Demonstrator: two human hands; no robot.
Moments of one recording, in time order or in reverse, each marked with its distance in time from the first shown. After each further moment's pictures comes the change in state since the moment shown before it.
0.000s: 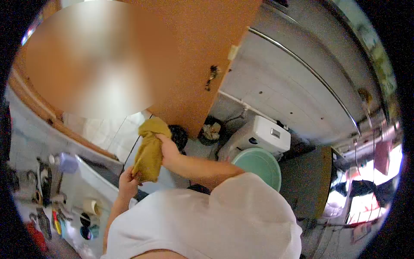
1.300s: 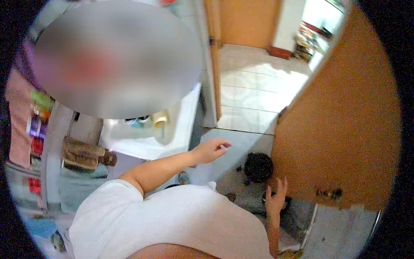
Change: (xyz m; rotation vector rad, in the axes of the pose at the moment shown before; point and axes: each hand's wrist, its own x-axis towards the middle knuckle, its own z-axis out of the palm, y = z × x) left_hand 0.051 0.003 0.010 0.262 0.481 0.000; right_hand 0.053 -0.158 -0.102 -2.098 -0.430 -0.894
